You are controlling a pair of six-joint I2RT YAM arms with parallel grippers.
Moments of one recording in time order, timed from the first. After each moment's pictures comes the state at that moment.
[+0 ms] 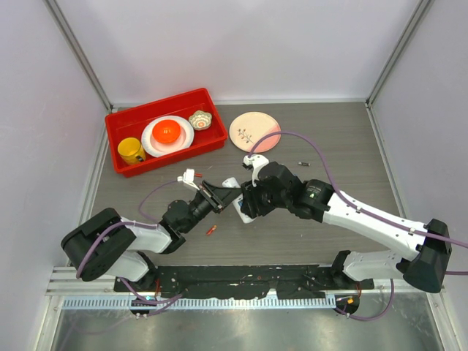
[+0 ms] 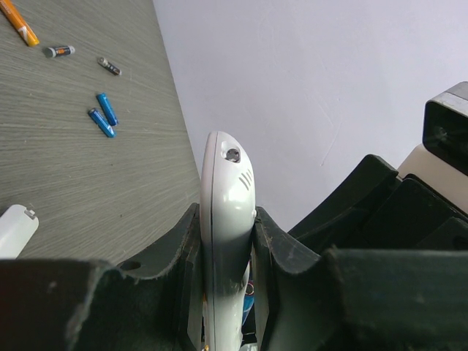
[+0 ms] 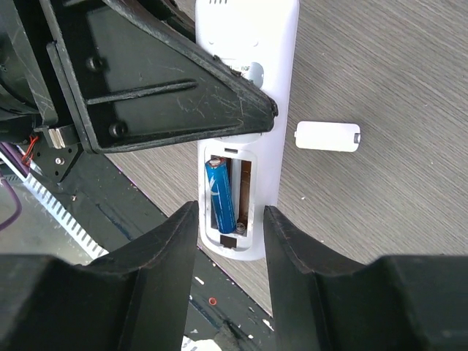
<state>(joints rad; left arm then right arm) -0.82 1.40 0.22 1.29 -0.03 -1.28 0.98 1.21 1.04 -0.56 0.00 0.41</state>
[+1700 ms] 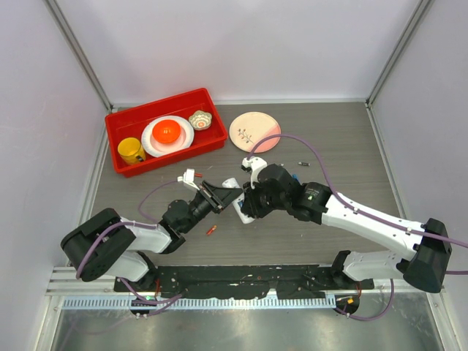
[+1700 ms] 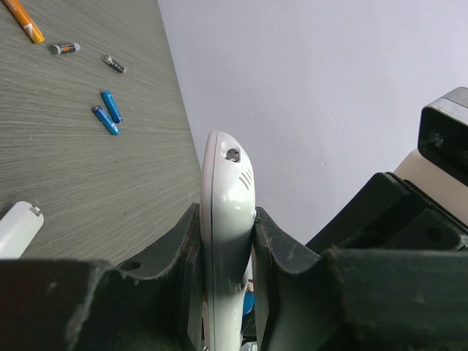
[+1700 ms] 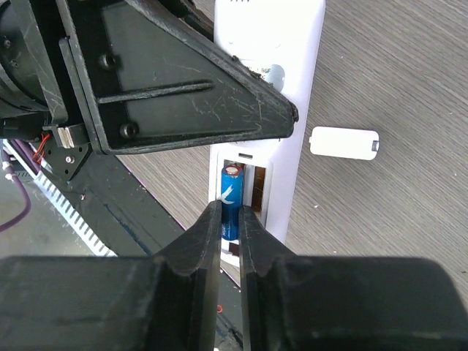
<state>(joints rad) -0.82 1.40 0.22 1.27 -0.02 -1.28 0.98 1.21 0.99 -0.48 -0.04 0.41</state>
